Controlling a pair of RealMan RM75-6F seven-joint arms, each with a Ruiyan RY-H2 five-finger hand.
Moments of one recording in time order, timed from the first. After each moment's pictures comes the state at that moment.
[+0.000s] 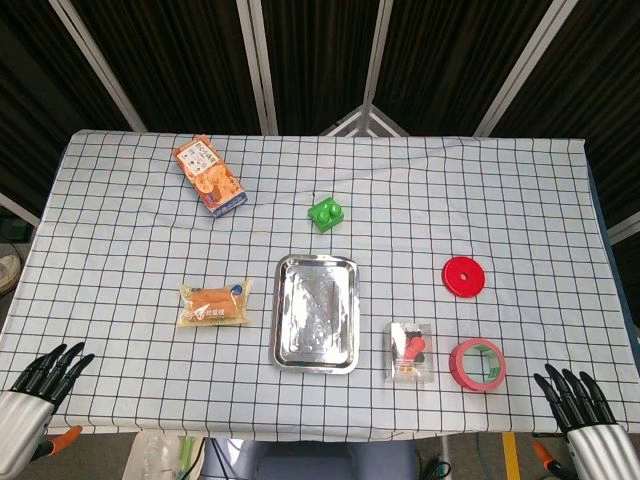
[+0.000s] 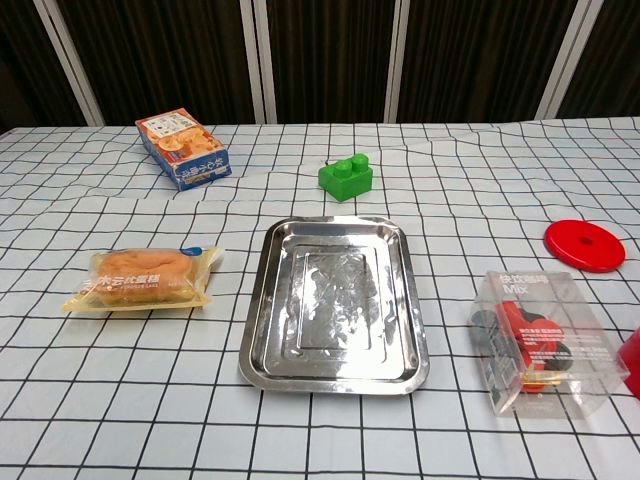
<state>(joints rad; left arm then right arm) 0.07 -1.06 0.18 -1.61 1.91 1.63 0.11 -0.19 -1.04 -0.17 -1.65 -1.91 1.72 -0.10</state>
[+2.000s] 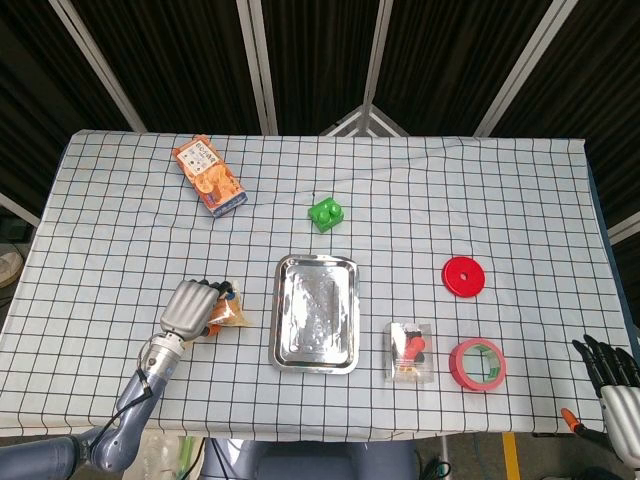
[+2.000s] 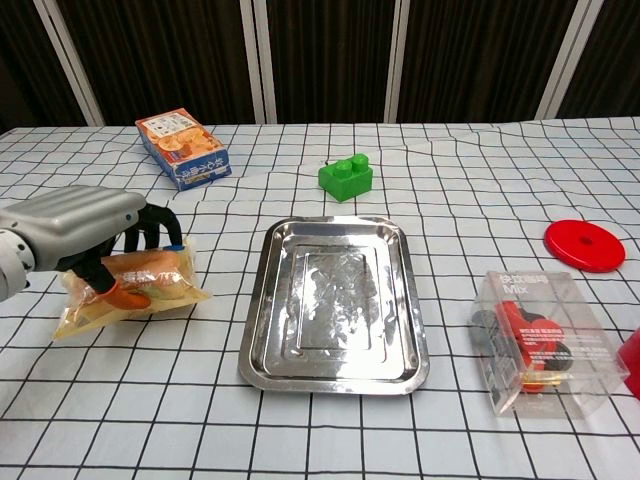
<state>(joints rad) -0.52 -1.59 -0.15 -1.60 1.18 1.09 0.64 -0.08 -0.97 -0.07 -1.68 -1.60 1.51 0.07</state>
